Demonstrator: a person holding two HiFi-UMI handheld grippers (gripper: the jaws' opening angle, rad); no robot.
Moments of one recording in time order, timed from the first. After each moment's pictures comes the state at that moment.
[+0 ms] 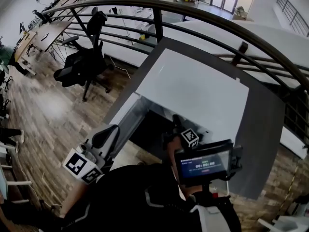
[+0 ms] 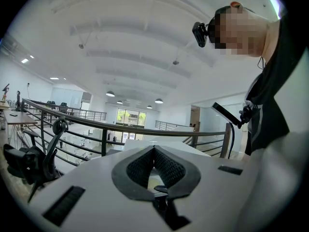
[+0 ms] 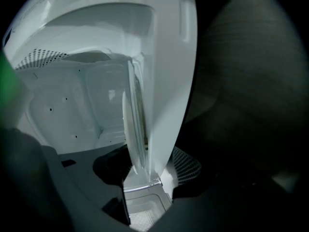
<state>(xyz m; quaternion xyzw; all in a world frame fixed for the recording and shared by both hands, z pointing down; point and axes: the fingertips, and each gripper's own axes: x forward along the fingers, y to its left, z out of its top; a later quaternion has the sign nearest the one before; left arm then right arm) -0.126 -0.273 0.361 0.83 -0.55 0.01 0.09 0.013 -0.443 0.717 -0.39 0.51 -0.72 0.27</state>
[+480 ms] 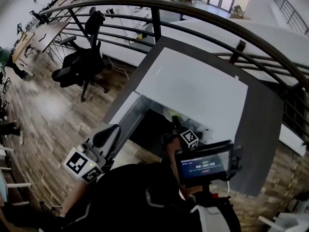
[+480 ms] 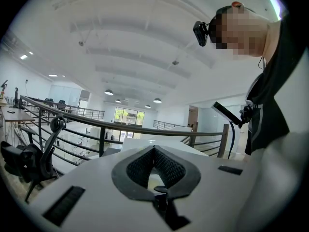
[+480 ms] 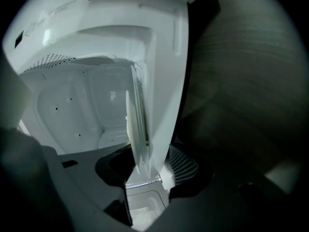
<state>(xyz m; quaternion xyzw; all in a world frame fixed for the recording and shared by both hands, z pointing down) -0.133 -0.271 0.367 0.83 -0.54 0.01 0.10 0.011 -0.432 0.714 -0.39 0.50 -0.72 0.28</state>
